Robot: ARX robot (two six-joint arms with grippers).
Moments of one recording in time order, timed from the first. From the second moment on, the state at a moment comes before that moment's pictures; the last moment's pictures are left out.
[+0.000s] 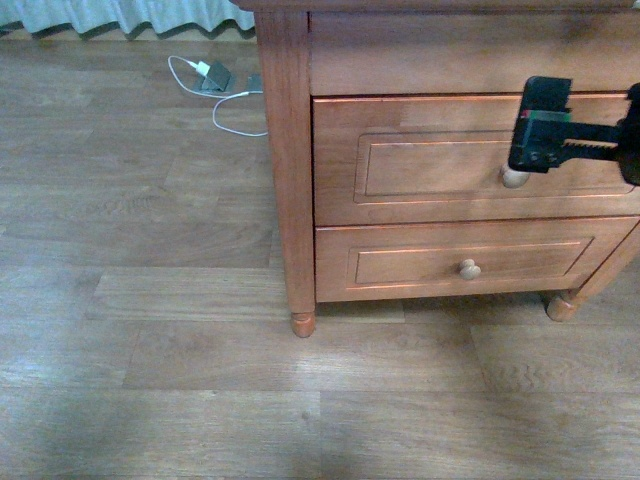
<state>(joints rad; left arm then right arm) 0.00 0.00 0.02 0.00 0.00 0.00 0.19 1.84 0.66 0.77 0.11 0.14</state>
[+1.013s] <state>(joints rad) 0.00 0.00 0.02 0.00 0.00 0.00 -0.15 0.41 0.11 0.30 -0.14 0.02</state>
